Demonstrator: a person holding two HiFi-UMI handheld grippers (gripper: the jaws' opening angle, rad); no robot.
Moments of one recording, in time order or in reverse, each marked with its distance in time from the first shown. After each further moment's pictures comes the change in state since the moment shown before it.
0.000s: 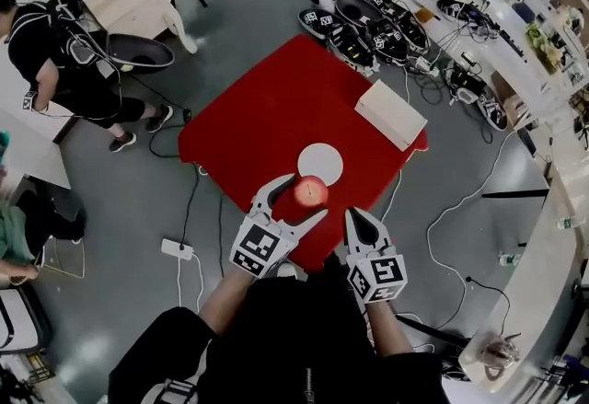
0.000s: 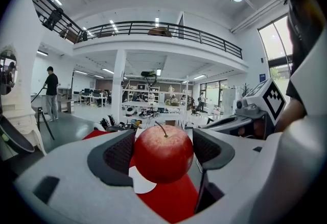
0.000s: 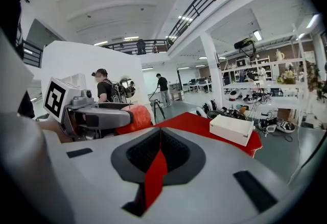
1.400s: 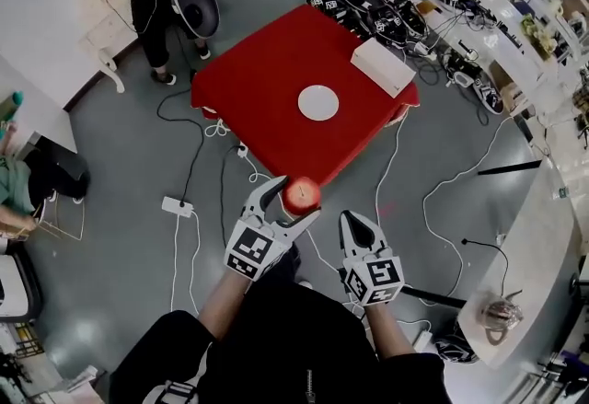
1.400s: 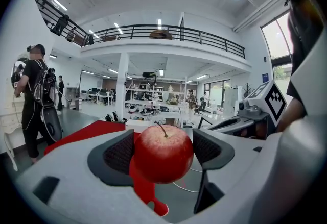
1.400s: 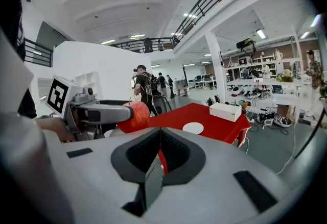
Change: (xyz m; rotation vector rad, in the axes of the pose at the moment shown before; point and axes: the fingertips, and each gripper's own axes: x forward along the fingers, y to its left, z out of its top) left arm -0.151 -0.197 -0.034 -0.030 0.002 0.076; right arm -0.217 0.096 -0.088 -0.020 0.043 0.066
